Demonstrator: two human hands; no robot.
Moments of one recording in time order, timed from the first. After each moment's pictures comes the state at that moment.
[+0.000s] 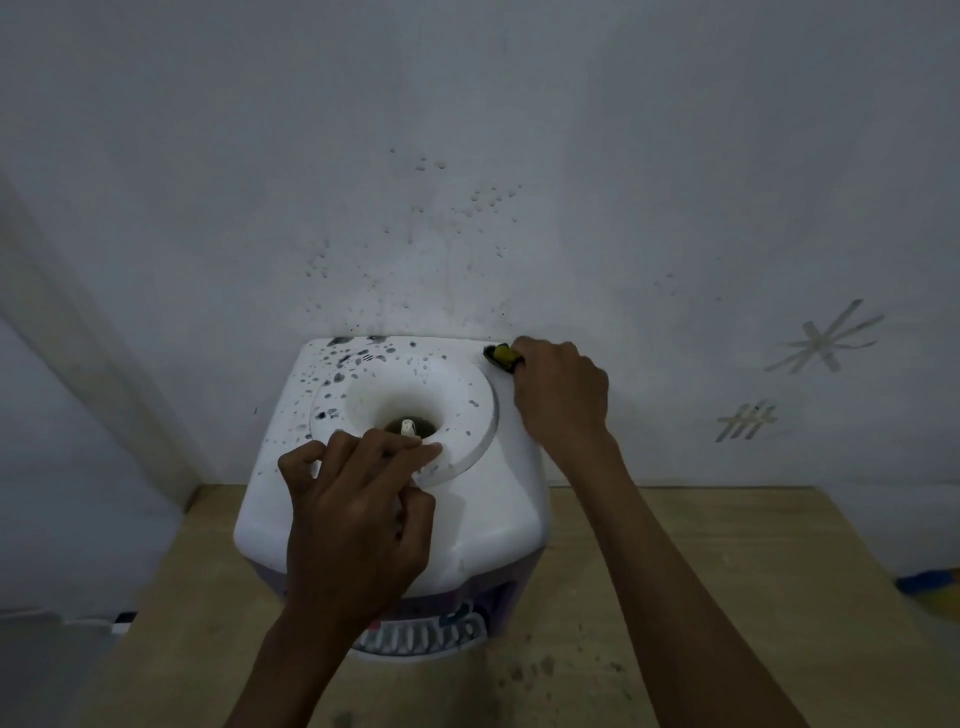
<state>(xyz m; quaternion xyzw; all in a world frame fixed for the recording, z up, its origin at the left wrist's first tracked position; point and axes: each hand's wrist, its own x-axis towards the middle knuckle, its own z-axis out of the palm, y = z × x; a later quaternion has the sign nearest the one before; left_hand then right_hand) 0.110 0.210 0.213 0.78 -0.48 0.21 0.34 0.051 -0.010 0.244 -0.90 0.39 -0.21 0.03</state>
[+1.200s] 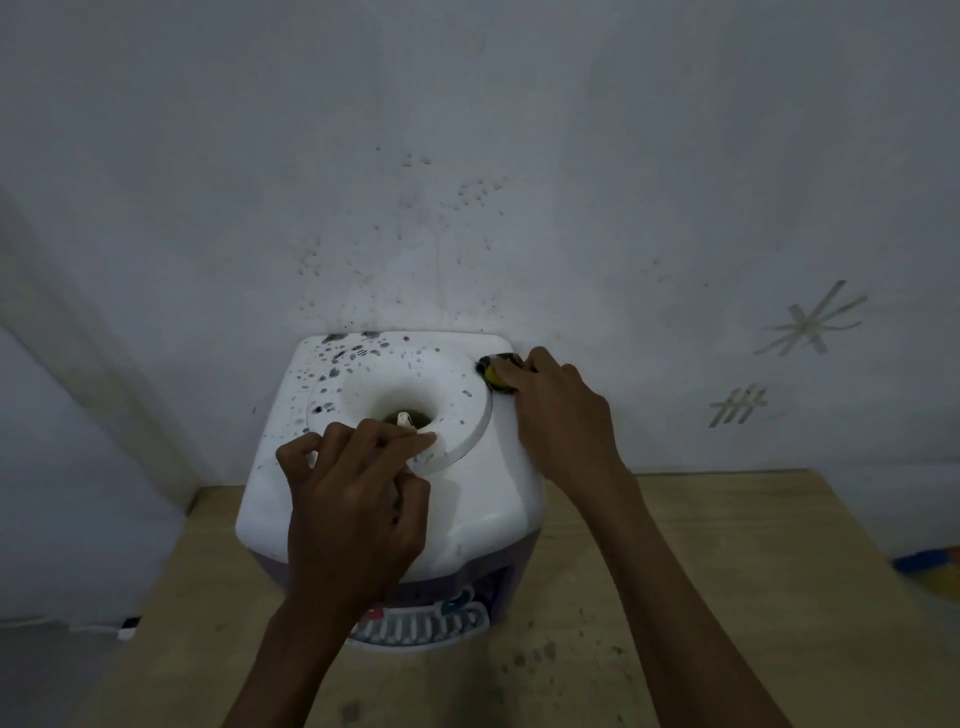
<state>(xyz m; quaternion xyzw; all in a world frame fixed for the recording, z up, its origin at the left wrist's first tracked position) 0.110 0.209 0.211 0.77 -0.48 0.23 0.34 0.014 0.009 0.228 -0.93 0.32 -0.16 0.05</state>
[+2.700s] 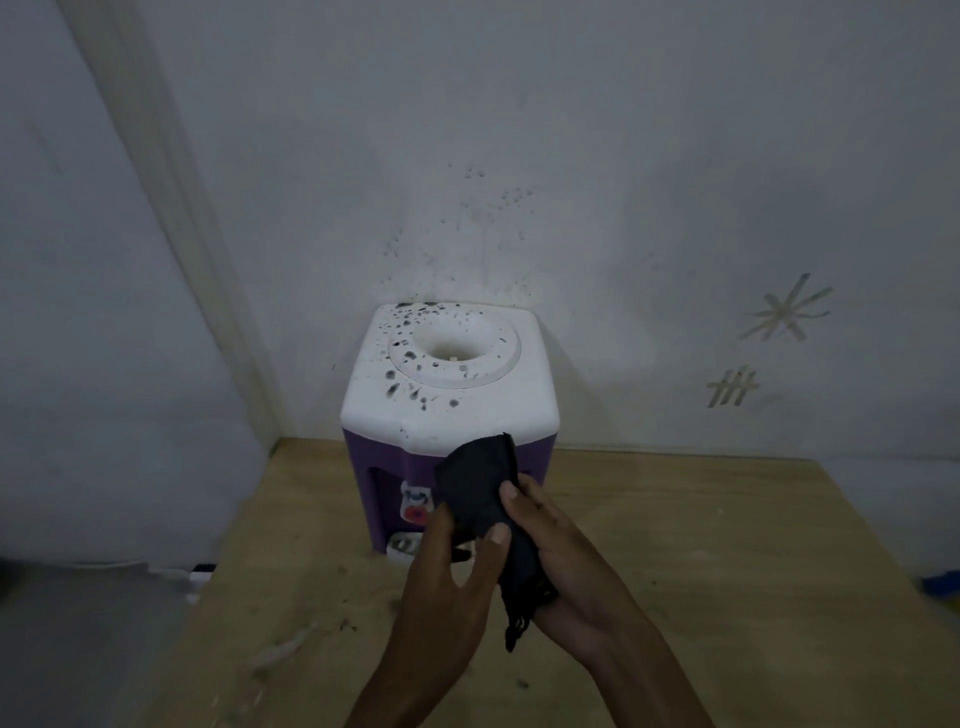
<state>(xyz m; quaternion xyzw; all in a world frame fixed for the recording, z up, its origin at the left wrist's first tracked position) -0.048 0.326 0.195 0.67 -0.28 -0.25 0.64 -0.118 0.224 0.231 -0.36 0.23 -0.16 0.89</state>
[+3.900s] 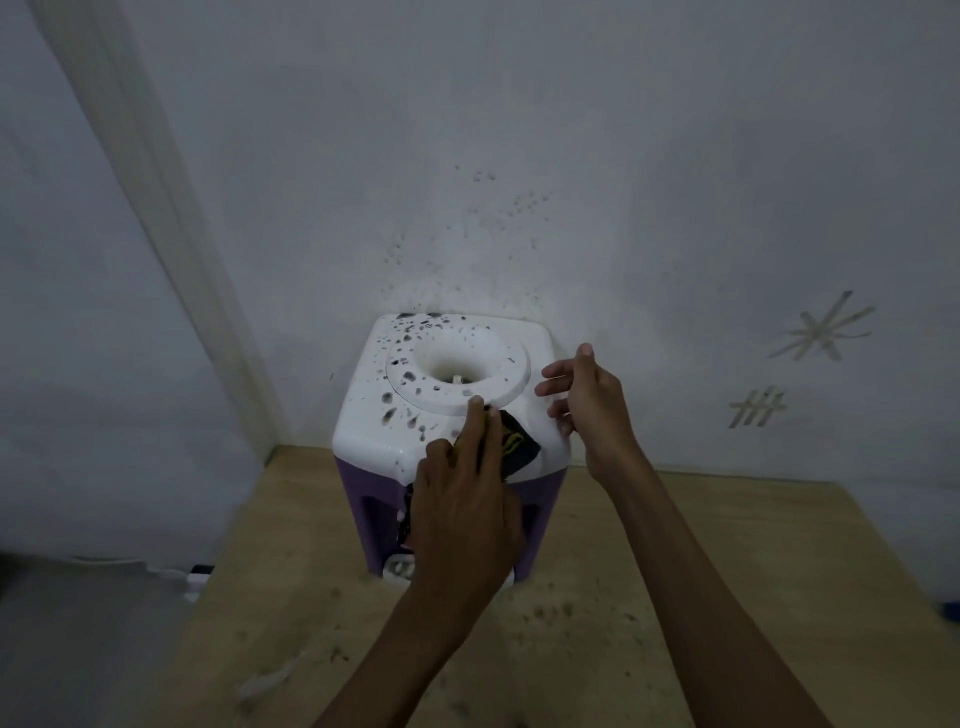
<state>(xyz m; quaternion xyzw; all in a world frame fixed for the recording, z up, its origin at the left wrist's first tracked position) 0.017 0.233 0.196 0.85 -0.43 0.15 0.25 -0.014 0.064 0.249 -0.64 0.41 -0.29 0.57</state>
